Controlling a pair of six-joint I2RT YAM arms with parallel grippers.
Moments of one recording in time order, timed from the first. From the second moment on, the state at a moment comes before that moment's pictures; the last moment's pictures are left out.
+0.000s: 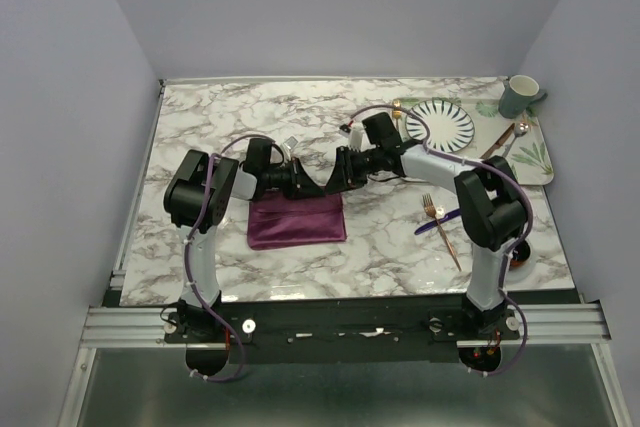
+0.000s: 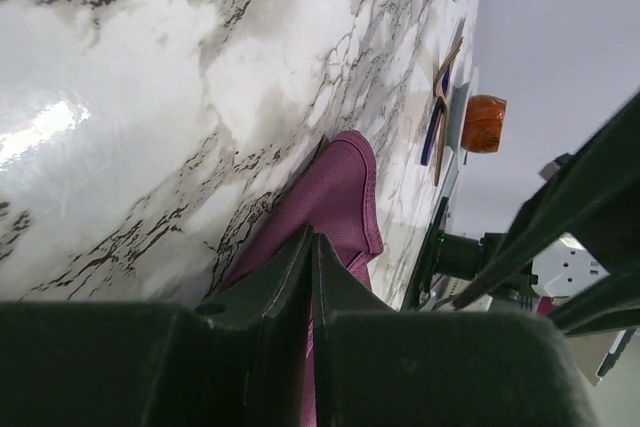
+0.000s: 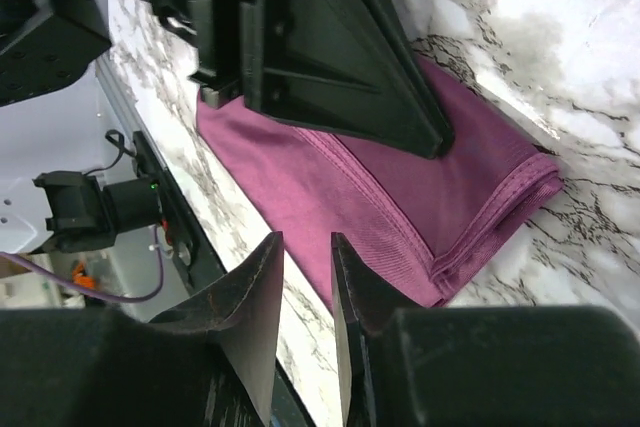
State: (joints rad) left arm -0.26 2.09 0.94 0.49 0.93 -0.80; right arm 0.52 1.92 1.29 -0.22 -0.75 0.42
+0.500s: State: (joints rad) left arm -0.26 2.08 0.95 0.48 0.97 -0.76; right arm 0.48 2.09 1.23 -0.15 -0.81 0.54
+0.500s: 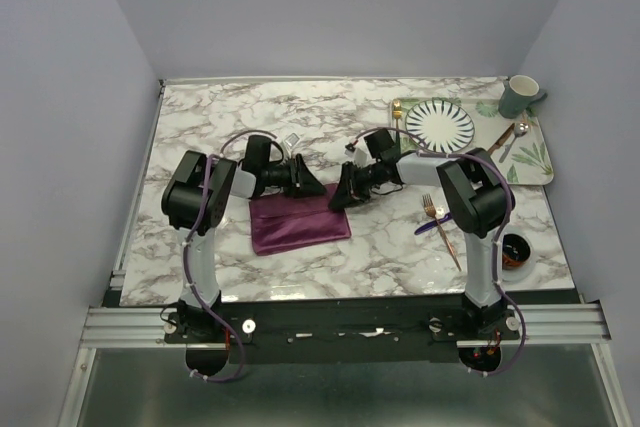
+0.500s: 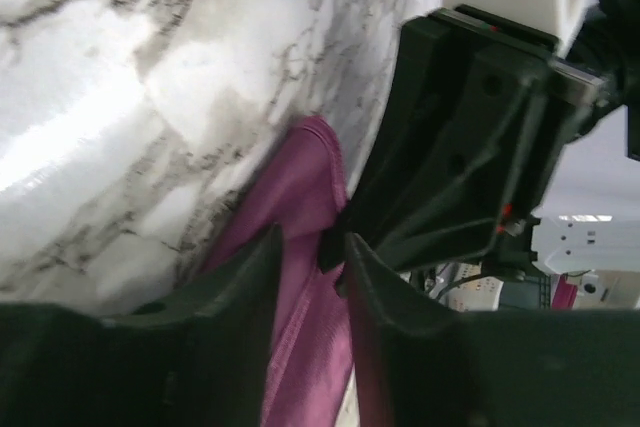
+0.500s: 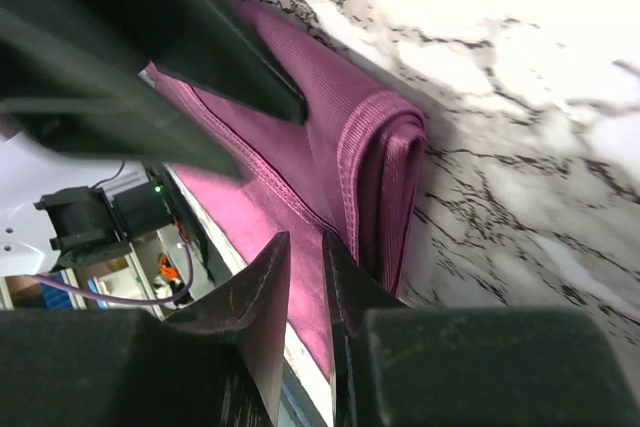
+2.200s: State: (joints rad) left arm -0.06 1.89 0.99 -0.51 0.98 0.16; right arm 0.50 1.91 1.16 -0.15 -0.86 0.56
